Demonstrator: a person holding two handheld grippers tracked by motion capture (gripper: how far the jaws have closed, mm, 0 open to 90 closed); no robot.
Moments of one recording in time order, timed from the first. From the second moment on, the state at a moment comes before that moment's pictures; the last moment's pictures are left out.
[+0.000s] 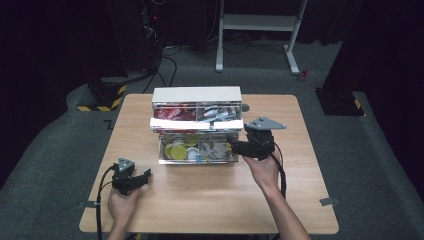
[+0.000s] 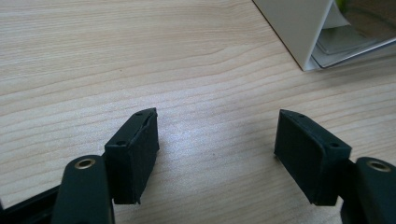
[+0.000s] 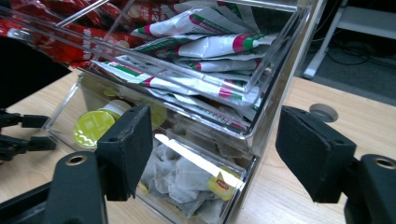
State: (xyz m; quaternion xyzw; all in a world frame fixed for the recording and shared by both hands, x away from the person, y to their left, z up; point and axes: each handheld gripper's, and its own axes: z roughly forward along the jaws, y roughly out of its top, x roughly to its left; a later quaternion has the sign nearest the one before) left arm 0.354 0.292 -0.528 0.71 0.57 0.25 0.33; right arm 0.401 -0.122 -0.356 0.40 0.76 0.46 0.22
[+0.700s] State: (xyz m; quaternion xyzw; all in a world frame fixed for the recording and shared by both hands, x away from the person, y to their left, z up) left arm 0.354 0.290 -0.528 0.71 0.57 0.25 0.32; right arm 0.411 -0.105 -0.340 0.39 0.77 0.43 0.26
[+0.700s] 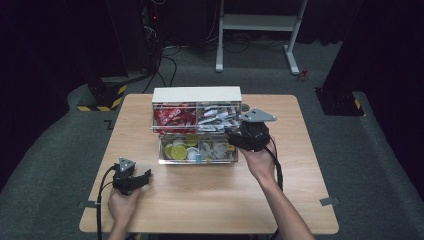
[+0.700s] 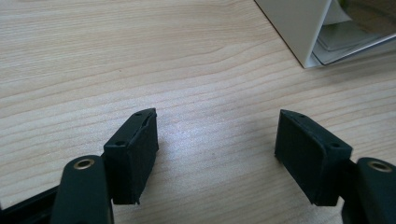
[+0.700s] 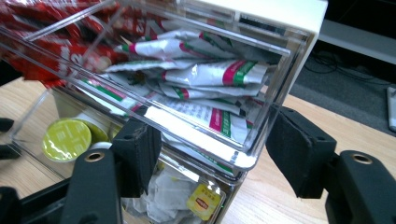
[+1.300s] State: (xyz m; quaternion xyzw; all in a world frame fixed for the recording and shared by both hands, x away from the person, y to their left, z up) left arm 0.354 0.289 -0.528 0.71 0.57 0.26 0.32; right arm 0.419 -0.104 -0.324 0.40 0.77 0.44 0.25
